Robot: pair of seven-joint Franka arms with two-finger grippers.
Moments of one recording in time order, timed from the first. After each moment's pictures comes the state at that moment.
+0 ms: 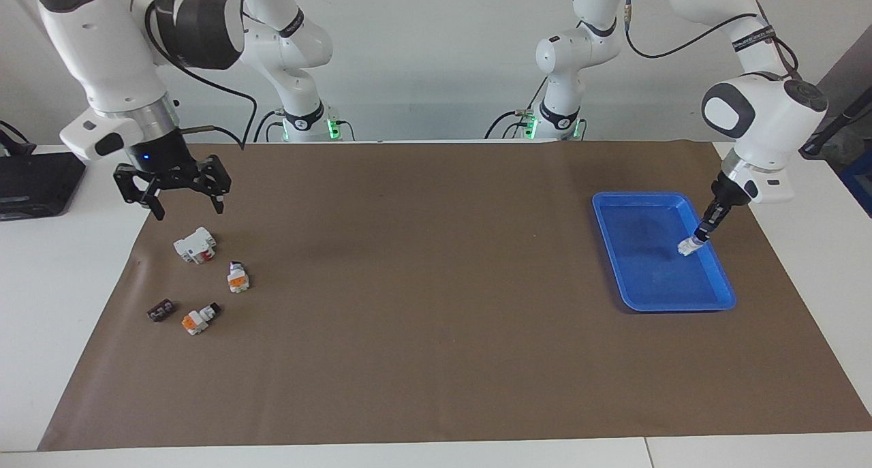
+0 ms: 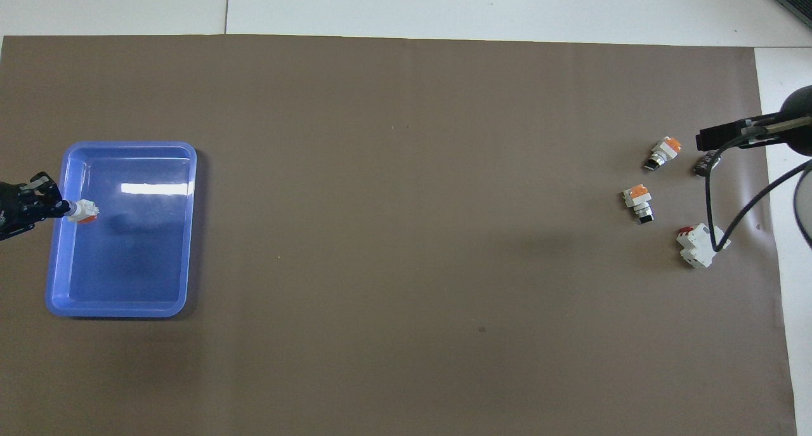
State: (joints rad) left arm 0.31 0.04 -0.03 -2.11 -0.06 2.27 -0.38; right arm 0.06 0.05 -0.13 -1.60 -0.01 1.79 -0.15
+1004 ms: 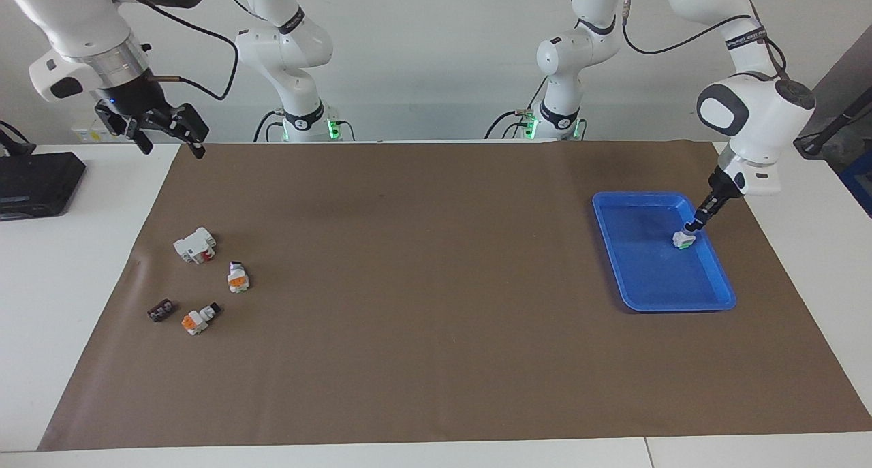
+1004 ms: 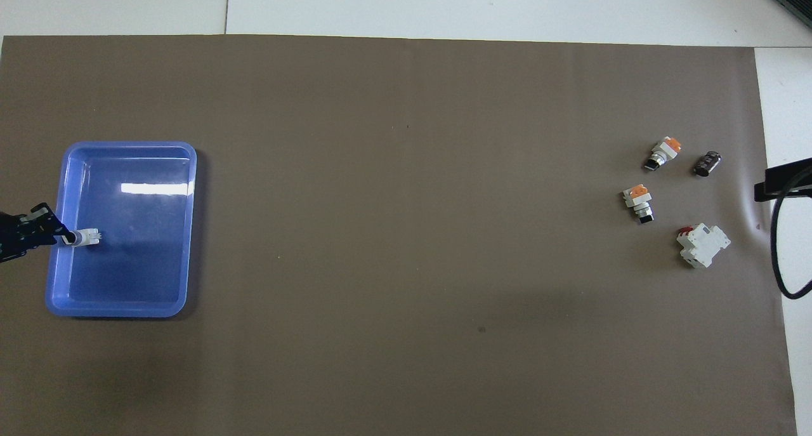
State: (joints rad) left arm 0.35 0.00 -0.04 -2.23 -0.05 2.34 -0.24; right arm 0.04 -0.04 -0.16 -1.56 -0.01 1.51 0.03
